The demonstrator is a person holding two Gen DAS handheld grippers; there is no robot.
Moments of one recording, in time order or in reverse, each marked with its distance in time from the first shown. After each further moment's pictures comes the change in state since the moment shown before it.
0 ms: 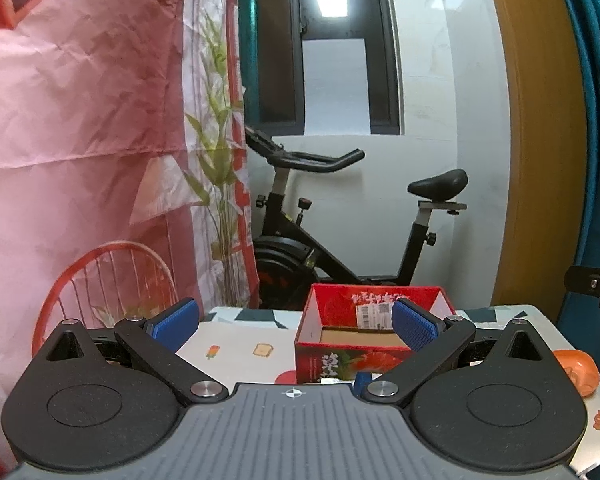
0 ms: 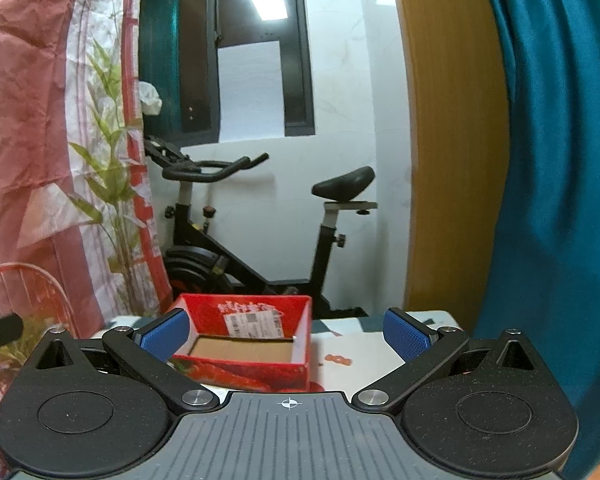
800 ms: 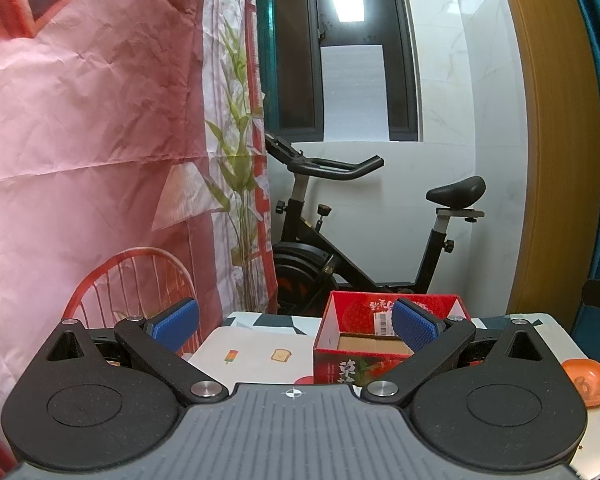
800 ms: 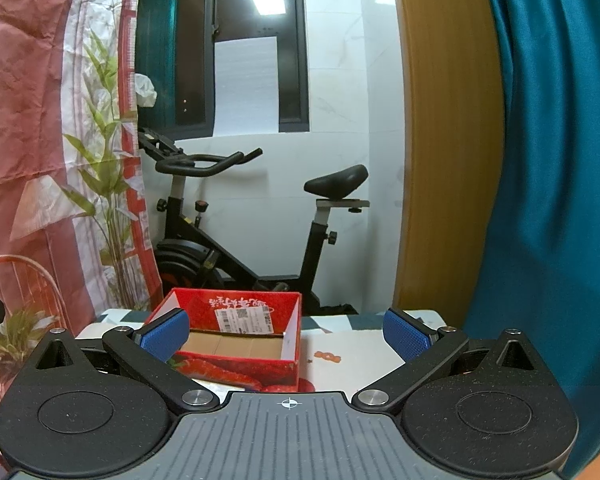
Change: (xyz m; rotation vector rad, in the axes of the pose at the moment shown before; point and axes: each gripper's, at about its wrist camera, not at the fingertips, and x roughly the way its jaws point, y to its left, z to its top) left arm -0.017 -0.001 0.010 -0.008 -0.017 0.063; right arm -0.003 0.003 0.006 -0.030 0.024 -0.046
